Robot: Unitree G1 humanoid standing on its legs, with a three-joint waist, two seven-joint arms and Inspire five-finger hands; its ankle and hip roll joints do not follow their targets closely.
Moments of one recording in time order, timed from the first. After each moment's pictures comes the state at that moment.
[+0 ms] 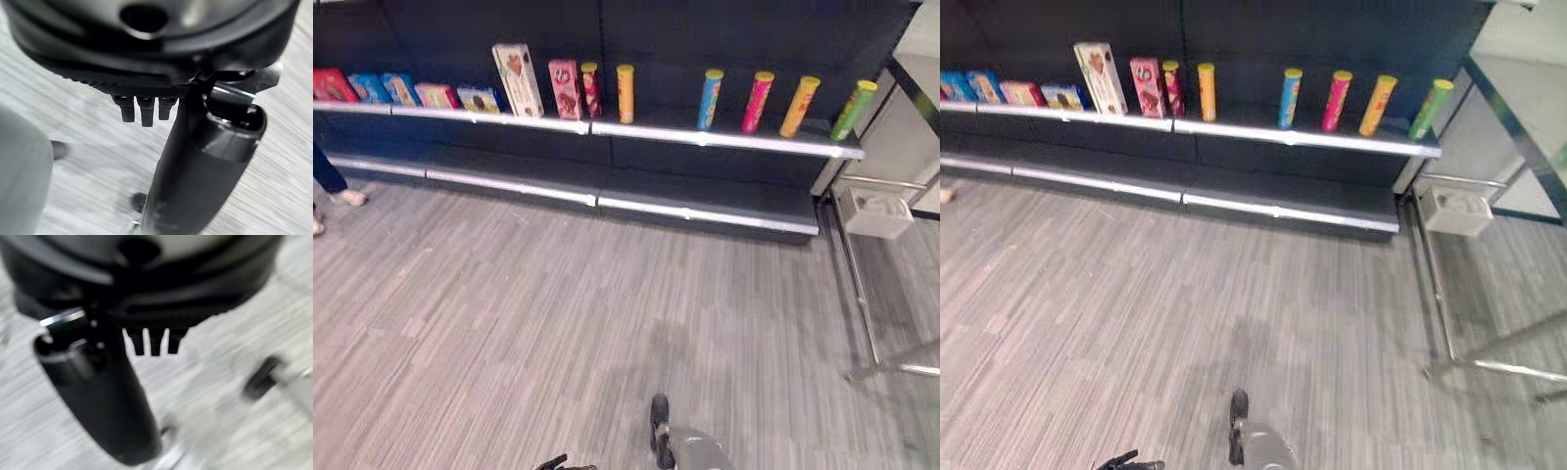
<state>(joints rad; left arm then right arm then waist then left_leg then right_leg) -0.05 0.09 -0.11 1.40 -0.43 -0.10 0.01 -0.03 -0.20 -0.10 1.39 0.75 -0.03 -0.07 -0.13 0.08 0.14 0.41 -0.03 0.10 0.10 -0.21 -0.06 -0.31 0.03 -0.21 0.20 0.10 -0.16</state>
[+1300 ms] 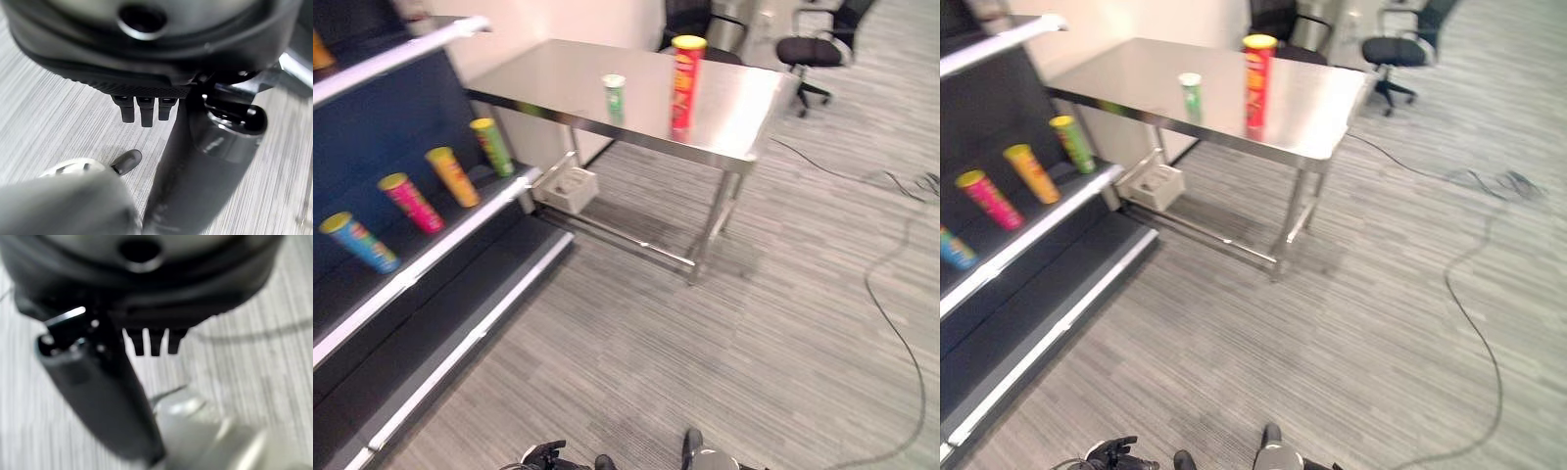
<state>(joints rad) -0.13 0.17 -0.24 1.39 -0.16 -0.11 0.00 0.02 -0.21 -0.08 1.40 0.68 -0.05 -0.05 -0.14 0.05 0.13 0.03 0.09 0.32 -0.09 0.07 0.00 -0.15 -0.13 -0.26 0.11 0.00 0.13</state>
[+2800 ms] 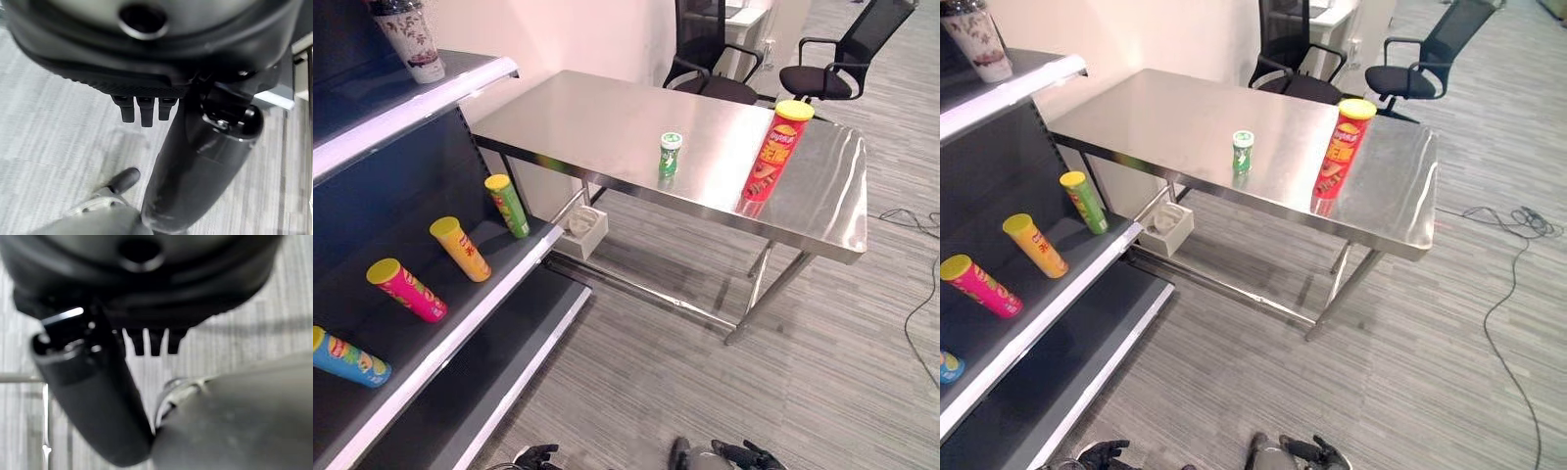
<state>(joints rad) -0.10 0.20 -0.31 1.39 -0.11 -0.10 0.00 -0.07 -0.17 0.01 1.33 0.58 -0.06 -0.04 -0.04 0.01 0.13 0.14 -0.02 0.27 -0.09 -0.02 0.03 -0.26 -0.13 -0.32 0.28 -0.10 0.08</state>
